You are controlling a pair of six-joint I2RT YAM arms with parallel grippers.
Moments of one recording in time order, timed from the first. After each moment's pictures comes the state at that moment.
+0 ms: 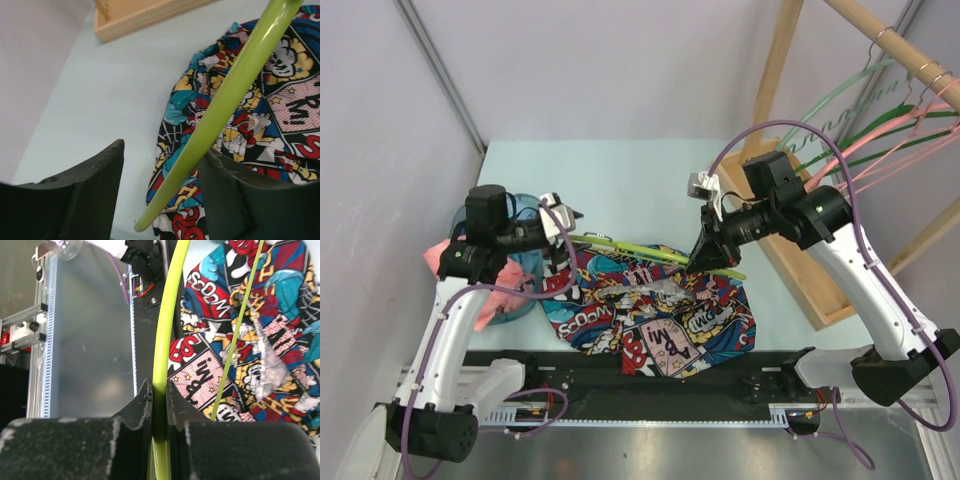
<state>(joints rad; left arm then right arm) -0.13 0.96 1.08 -0.65 0.92 0.80 0.56 1.30 1.60 -1.13 -0.95 -0.30</state>
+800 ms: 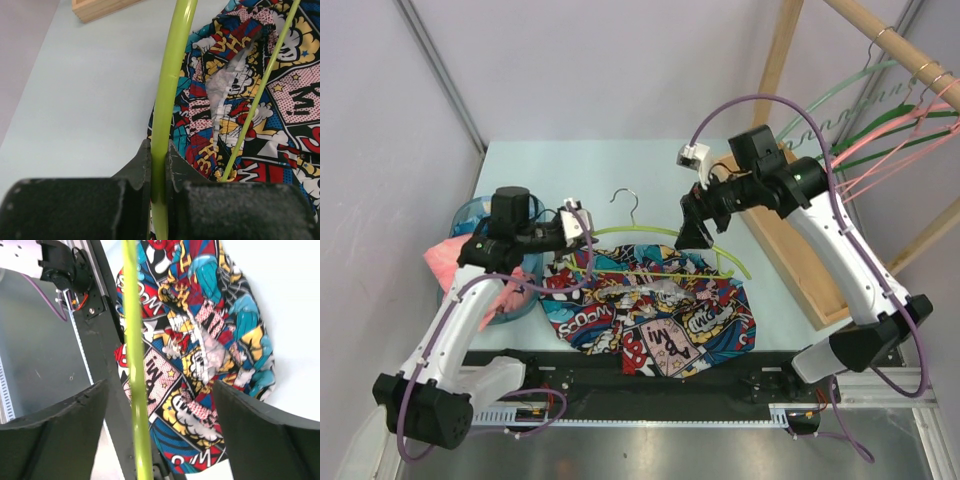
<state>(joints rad) -0.20 1.03 1.01 -0.62 0.87 0.84 0.53 1.46 1.74 -1.12 -0.70 -0.24</state>
